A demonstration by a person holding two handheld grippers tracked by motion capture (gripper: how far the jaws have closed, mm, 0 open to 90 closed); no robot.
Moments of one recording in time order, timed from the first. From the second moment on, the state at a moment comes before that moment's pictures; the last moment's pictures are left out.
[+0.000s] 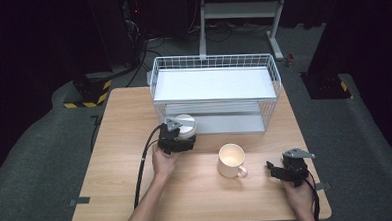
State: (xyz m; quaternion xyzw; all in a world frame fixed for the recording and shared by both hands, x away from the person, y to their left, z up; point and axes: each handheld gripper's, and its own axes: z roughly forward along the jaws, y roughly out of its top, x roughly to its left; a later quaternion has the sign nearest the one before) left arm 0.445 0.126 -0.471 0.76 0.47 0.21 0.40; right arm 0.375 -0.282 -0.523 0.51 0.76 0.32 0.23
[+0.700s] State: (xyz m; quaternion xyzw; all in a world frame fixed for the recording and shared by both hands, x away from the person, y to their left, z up) left arm 0.474 0.120 -0.477 0.76 0.48 0.23 0.38; right arm 0.375 -0.282 -0.523 0.51 0.76 0.32 0.23
